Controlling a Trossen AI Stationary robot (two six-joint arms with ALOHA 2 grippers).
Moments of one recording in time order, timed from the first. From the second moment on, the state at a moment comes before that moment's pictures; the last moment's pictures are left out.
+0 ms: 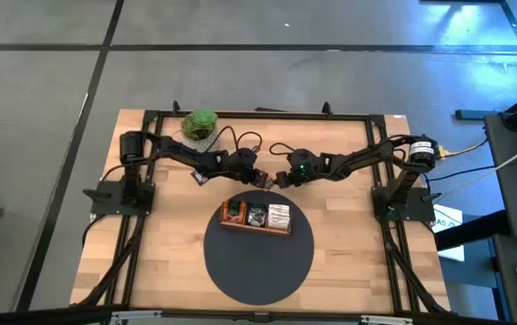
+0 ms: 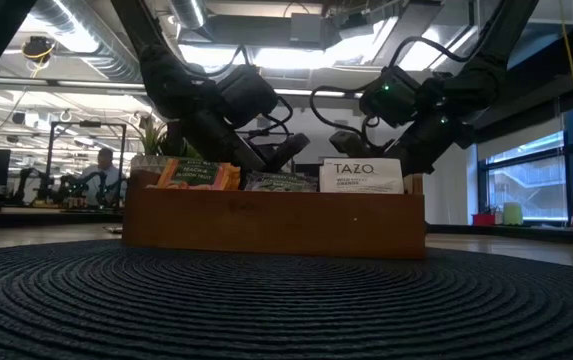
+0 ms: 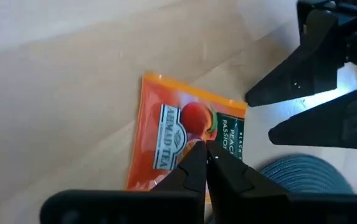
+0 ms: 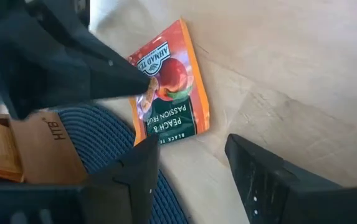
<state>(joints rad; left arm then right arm) 0.23 1.92 0.90 0.29 0.05 -0.94 -0.24 1.76 0.68 0.30 -0.12 0.99</state>
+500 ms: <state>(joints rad) 0.30 1.89 0.99 0.34 0.24 -0.53 -0.24 1.76 0.71 0.27 -0.12 0.88</state>
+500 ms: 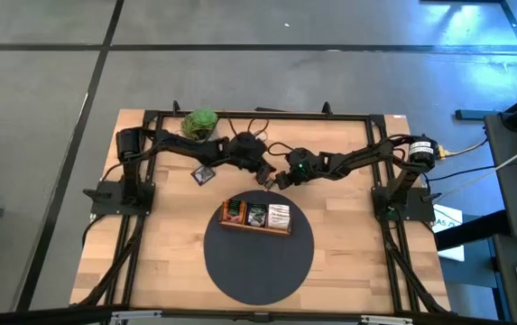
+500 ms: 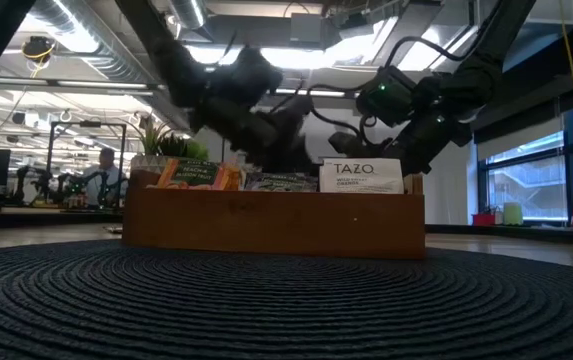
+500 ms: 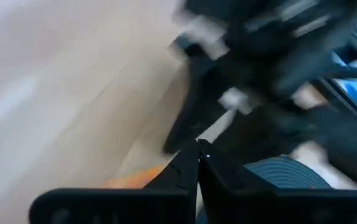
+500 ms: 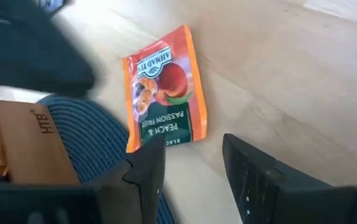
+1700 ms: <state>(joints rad) 0.23 1.74 1.24 -0.18 -0.03 0.39 -0.24 1.76 0.71 0.24 -0.16 0.88</state>
